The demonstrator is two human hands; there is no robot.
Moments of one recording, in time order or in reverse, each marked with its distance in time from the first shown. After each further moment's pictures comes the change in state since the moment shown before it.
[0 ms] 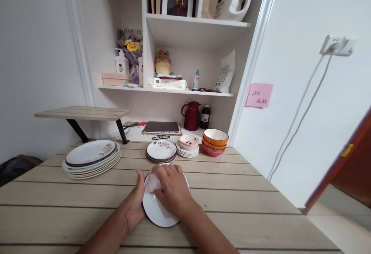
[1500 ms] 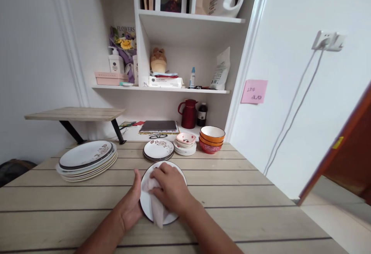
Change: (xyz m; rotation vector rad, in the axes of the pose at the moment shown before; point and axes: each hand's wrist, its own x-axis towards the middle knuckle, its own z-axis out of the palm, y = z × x) left_hand -0.006 0.003 0.010 0.004 -0.036 0.012; right_hand -0.002 0.002 -0.009 0.091 -0.094 0.025
